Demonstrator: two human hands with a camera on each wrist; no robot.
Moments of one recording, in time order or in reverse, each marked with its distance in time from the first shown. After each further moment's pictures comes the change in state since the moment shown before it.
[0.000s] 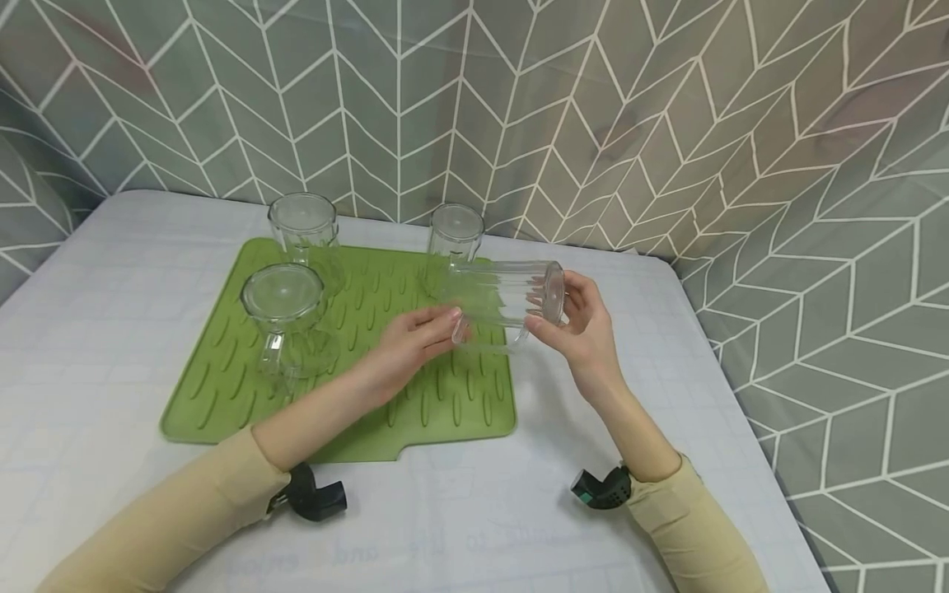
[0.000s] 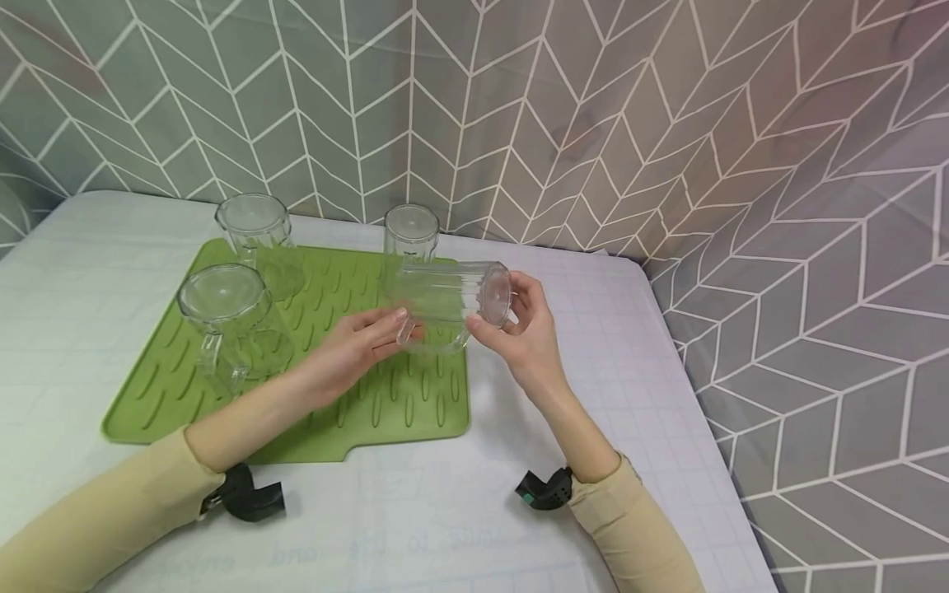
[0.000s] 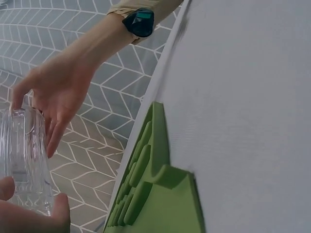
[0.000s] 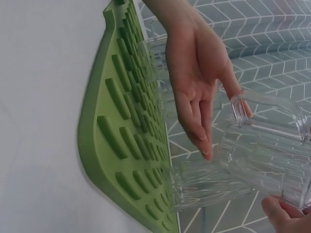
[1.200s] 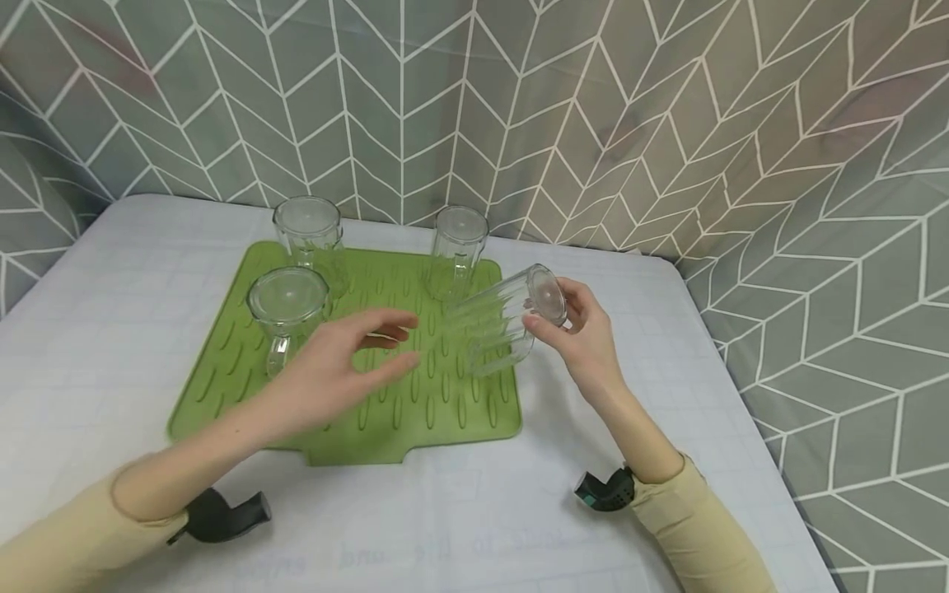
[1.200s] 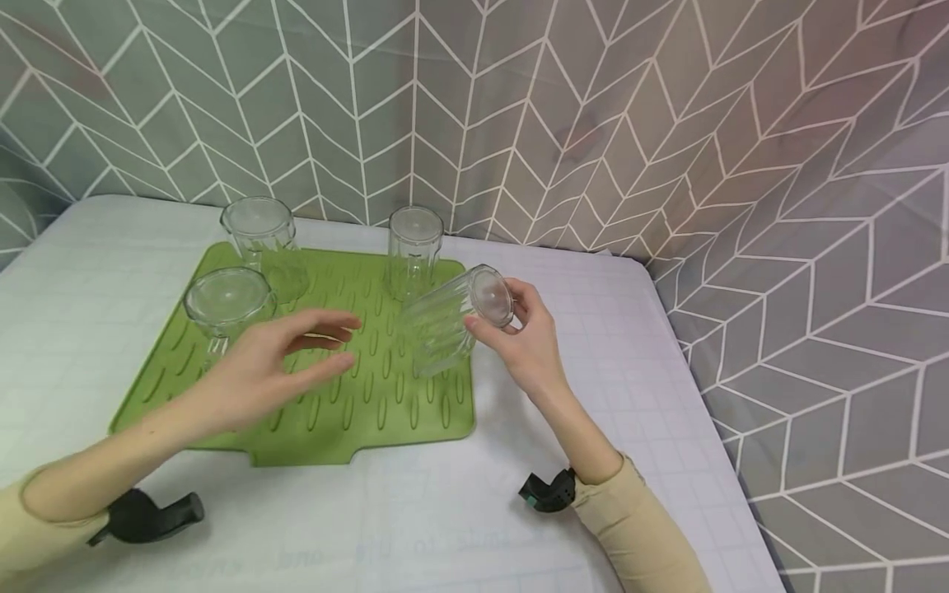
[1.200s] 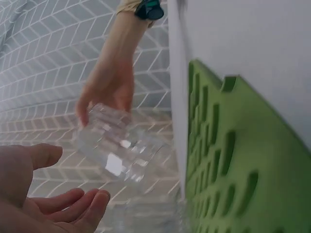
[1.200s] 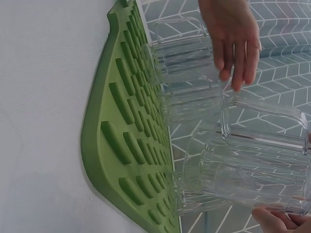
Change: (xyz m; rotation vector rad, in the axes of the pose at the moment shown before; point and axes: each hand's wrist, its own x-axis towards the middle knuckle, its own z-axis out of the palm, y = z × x) left_hand -0.085 0.053 -0.023 0.900 0.089 0.314; right_hand 0.001 0.002 0.002 -0.188 0.011 0.081
